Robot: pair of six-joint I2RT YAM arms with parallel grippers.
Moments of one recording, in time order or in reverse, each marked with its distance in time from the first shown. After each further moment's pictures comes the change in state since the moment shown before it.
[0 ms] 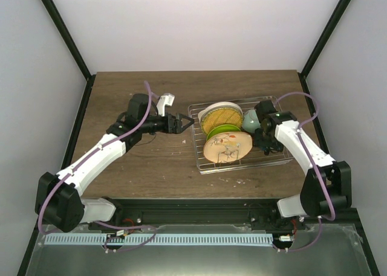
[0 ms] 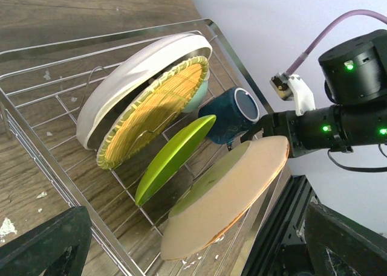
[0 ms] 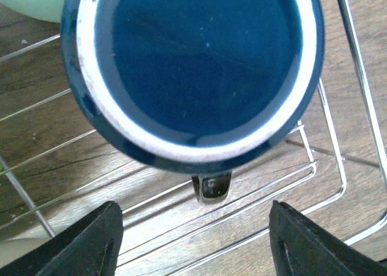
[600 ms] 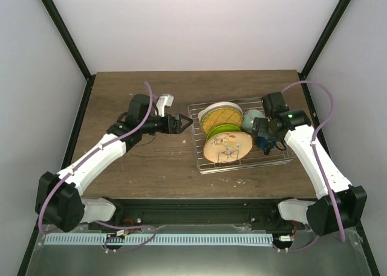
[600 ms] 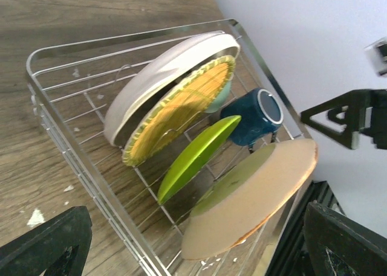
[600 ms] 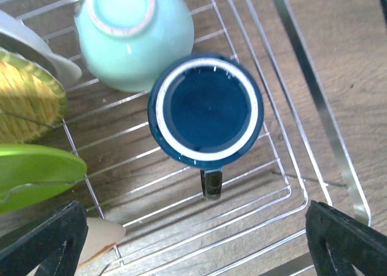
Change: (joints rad) left arm 0.000 0.003 -0.005 -0.018 -0.050 0.016; right arm 0.034 -0.154 0.129 -0.071 0.021 -0.031
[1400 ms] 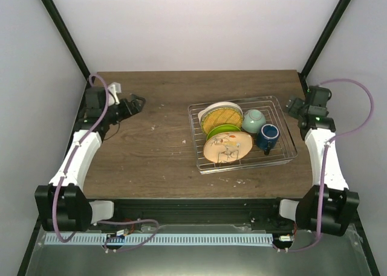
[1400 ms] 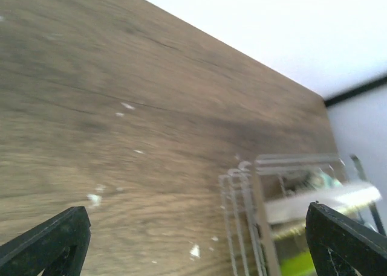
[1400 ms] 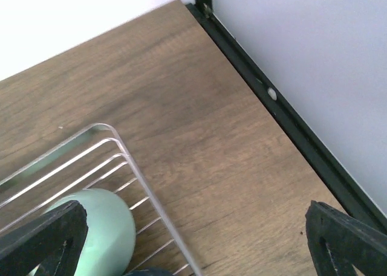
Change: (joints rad) left arm 0.429 -0.047 0.037 -0.140 -0.070 0.002; right arm -0.413 -0.030 -0.068 0.562 -0.080 -0.196
